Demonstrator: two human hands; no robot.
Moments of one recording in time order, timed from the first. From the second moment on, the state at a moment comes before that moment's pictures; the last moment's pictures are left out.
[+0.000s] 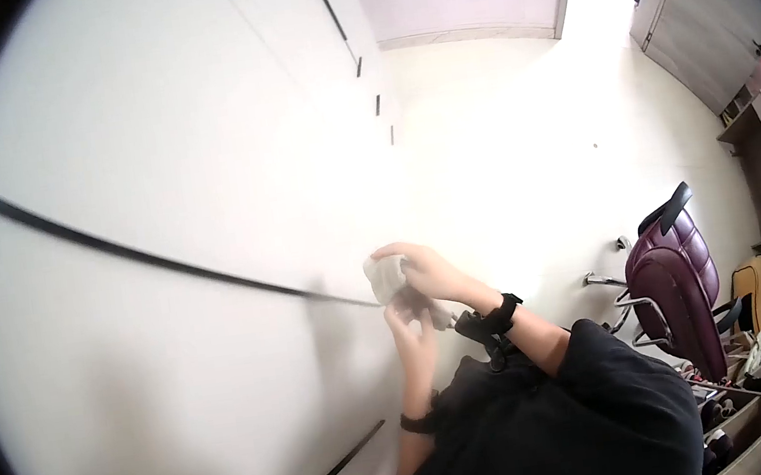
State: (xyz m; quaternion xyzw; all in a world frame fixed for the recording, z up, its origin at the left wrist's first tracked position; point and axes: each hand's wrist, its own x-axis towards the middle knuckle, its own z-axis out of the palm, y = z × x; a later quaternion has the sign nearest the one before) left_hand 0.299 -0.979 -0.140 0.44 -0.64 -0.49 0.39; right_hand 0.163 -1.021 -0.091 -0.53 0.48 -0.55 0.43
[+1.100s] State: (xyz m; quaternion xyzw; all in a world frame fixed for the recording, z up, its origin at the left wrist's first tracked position) left_hand -0.509 -1.351 -0.089 -0.01 -0.85 -0.53 0.09; right_hand -0.578 -1.126 -0.045 -0.32 0.79 -0.49 0.17
